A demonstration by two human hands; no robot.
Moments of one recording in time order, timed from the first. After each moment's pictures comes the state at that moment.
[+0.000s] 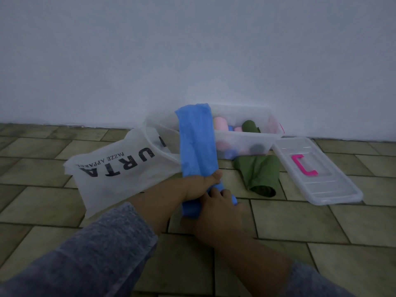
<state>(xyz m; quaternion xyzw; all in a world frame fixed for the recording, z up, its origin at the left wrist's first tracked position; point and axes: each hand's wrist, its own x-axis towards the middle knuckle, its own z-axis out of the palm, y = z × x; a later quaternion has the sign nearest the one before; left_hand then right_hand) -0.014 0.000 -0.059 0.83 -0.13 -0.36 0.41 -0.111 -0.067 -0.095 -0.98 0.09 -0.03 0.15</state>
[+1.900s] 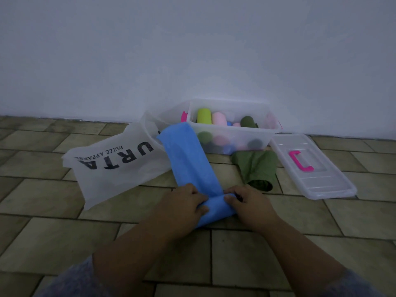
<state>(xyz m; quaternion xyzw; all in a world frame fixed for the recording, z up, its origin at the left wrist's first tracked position) -0.070 0.047 -0.095 0.92 -0.36 -0.04 0.17 -0.127 -0.154 -0.102 -0.95 0.10 -0.02 0.30</state>
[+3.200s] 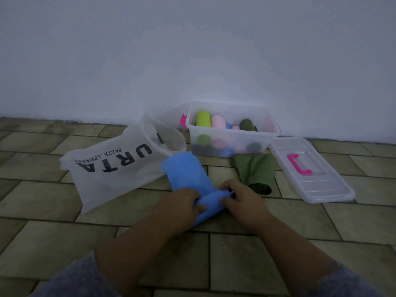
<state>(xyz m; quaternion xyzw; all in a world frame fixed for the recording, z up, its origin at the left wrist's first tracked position) -0.059 0.043 -0.093 0.93 -0.32 -0.08 0.18 -0.113 -0.152 -0.102 -0.94 0.07 -0.04 0.33</state>
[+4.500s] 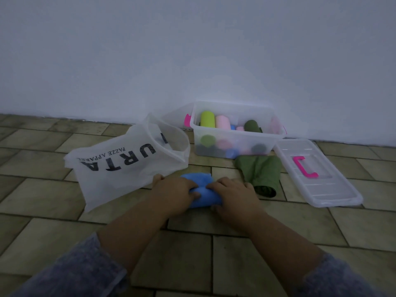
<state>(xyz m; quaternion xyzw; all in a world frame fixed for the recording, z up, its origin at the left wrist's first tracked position) -0.025 0.044 -0.083 0.96 -0.27 -0.05 0.02 -0.098 -0.129 -0.091 -1.00 -0.03 -0.02 0.08</state>
